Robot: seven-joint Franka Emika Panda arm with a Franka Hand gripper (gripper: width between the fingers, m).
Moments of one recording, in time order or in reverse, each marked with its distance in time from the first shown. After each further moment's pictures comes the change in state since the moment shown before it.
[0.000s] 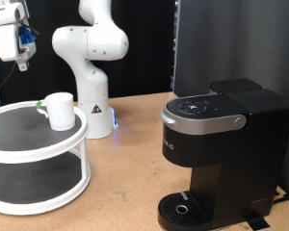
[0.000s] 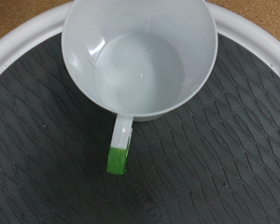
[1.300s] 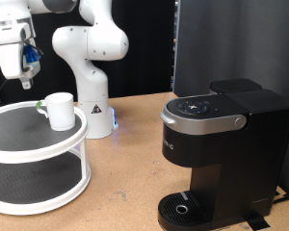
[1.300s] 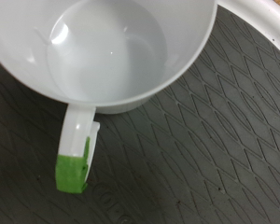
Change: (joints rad) arm -0.015 0.015 -0.002 -0.129 -0.008 0.210 0.027
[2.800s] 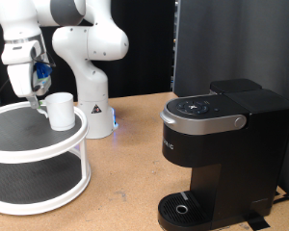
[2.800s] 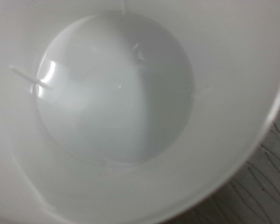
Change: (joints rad) arm 0.015 0.062 0.039 -0.057 0.034 0.043 0.090
